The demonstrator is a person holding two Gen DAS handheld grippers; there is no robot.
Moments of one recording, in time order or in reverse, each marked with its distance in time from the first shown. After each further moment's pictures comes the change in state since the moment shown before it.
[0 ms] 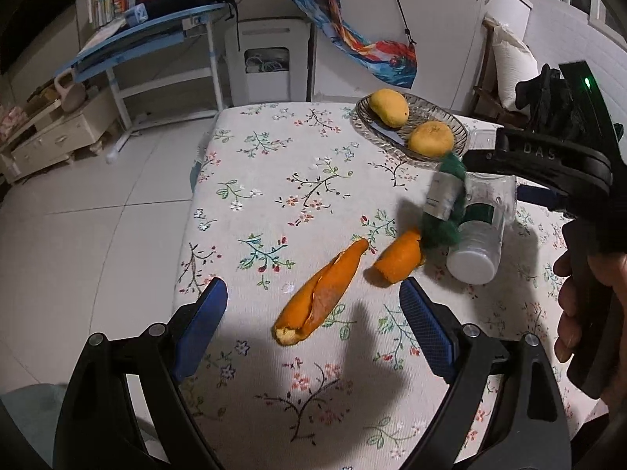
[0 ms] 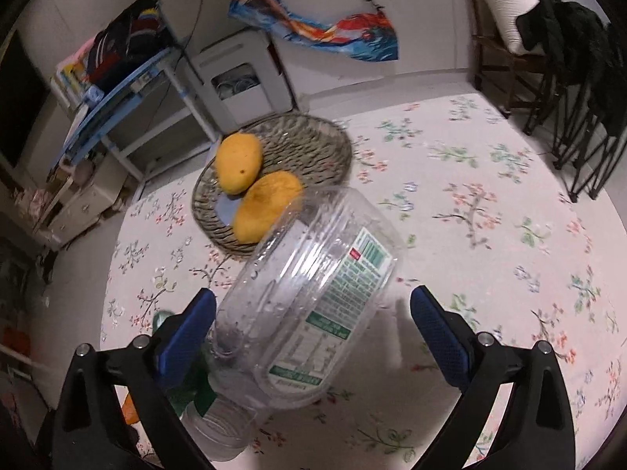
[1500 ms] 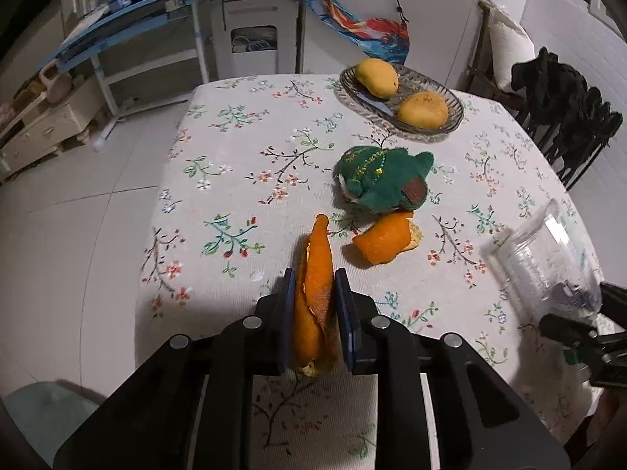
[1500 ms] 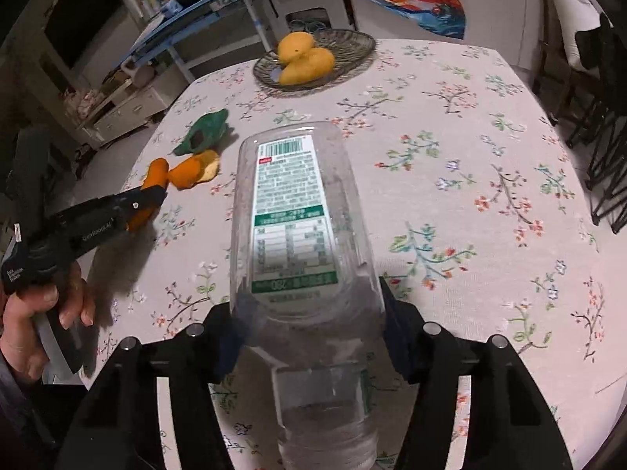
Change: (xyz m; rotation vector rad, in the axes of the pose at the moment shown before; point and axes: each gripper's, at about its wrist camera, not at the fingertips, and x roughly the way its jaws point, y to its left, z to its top) left arm 0.016 -0.011 -0.002 0.003 0.067 -0.030; right arm -0.046 -0.036 -0.093 -0.265 0.145 0.130
